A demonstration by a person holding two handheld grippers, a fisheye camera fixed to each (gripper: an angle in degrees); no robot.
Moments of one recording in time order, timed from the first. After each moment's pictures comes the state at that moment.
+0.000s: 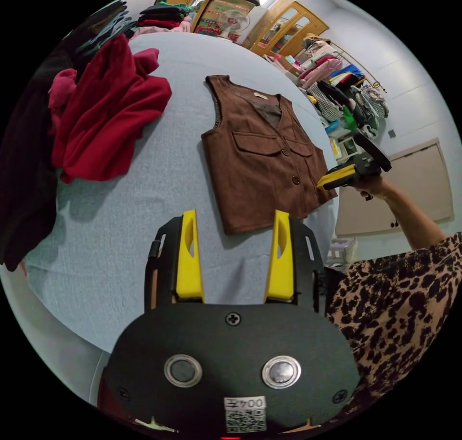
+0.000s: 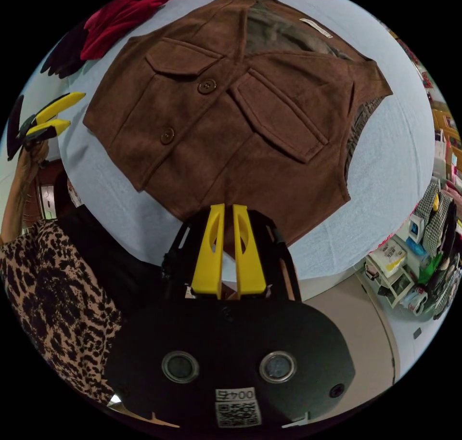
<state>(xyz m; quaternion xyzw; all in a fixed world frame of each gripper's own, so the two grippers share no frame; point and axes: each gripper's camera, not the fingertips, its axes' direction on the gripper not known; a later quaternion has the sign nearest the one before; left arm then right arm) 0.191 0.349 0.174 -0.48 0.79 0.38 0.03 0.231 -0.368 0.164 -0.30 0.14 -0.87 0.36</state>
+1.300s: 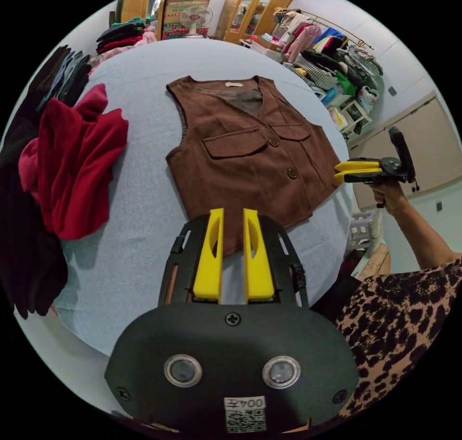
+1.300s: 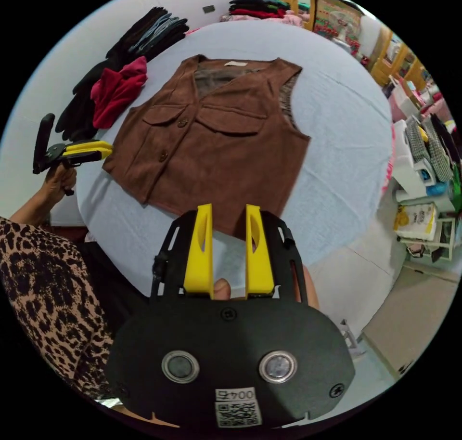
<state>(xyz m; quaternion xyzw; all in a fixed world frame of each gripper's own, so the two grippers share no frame) 0.172 0.255 0.117 -0.37 0.82 0.44 0.04 0.360 -0.447 0.113 -0.24 -0.05 -0.80 0.55</state>
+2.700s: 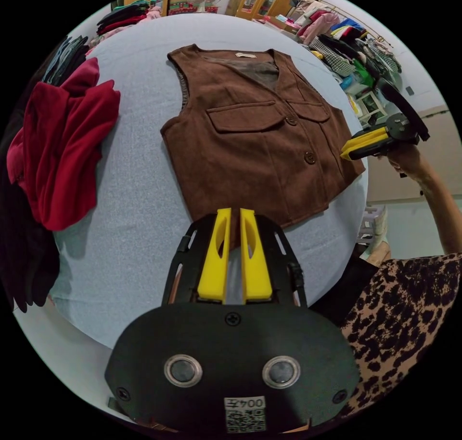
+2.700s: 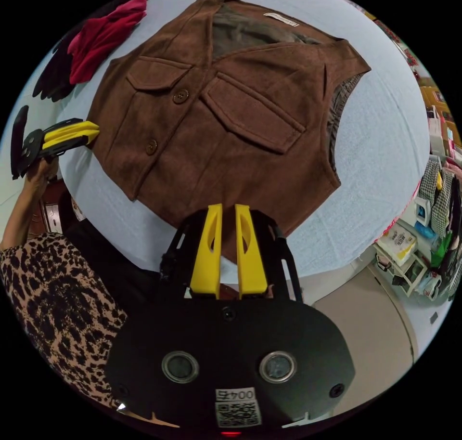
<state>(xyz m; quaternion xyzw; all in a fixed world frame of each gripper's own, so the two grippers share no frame) 0.181 0.285 0.054 -0.39 0.78 0.49 0.03 0.223 -0.371 0.083 -0.31 0.13 -0.85 0.42</state>
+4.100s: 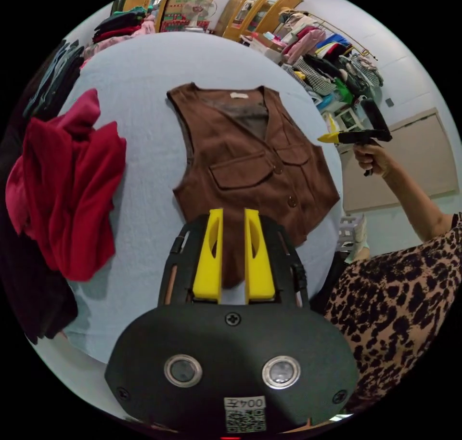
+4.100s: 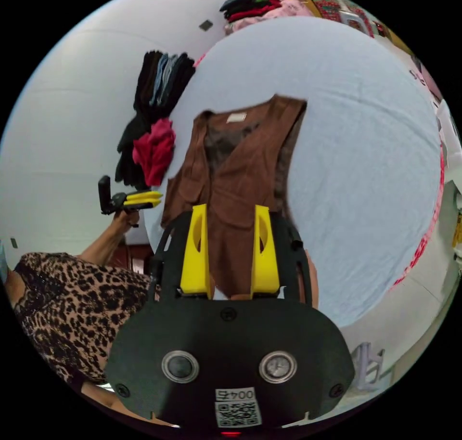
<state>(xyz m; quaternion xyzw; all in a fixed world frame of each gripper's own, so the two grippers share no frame) 0.279 0.232 0.045 -0.41 0.81 0.43 0.00 0.048 -0.573 0.010 -0.43 -0.18 -0.71 0.53</state>
